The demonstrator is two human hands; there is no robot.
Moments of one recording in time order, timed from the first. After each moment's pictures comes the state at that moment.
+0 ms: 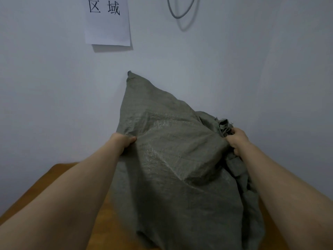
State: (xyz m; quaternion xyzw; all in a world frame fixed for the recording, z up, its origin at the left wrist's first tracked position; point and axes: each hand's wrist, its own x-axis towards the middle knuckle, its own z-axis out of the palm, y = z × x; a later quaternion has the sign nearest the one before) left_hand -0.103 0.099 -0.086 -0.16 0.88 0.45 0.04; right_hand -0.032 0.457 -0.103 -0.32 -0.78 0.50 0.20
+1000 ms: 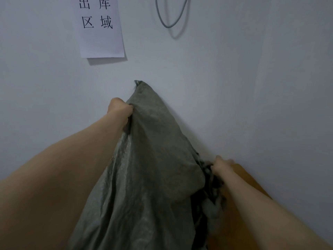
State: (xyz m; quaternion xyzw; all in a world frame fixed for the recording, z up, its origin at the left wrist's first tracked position) left_hand -0.116 0.130 0.024 -0.06 0.84 0.51 -0.18; right_hand -0.017 0.411 -0.154 -0.35 -0.85 0.40 0.07
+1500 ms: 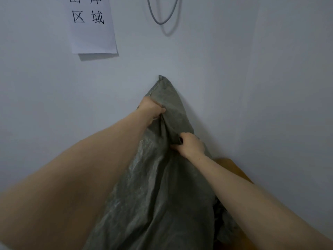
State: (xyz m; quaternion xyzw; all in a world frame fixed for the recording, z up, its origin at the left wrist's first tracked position) left_hand -0.063 0.219 0.017 0.08 0.82 0.56 -0.05; right_hand 0.005 0.335 -0.084 -0.10 -0.95 0.22 0.18
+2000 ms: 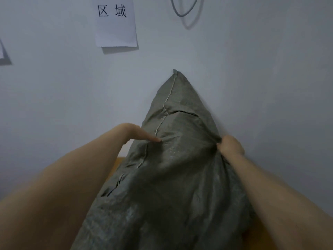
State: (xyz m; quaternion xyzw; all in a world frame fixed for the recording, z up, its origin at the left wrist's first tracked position) left_hand -0.028 0.132 -0.023 -0.01 0.94 0.25 0.22; right_hand 0.011 0.410 -0.104 -0.26 -0.94 0.19 0.11
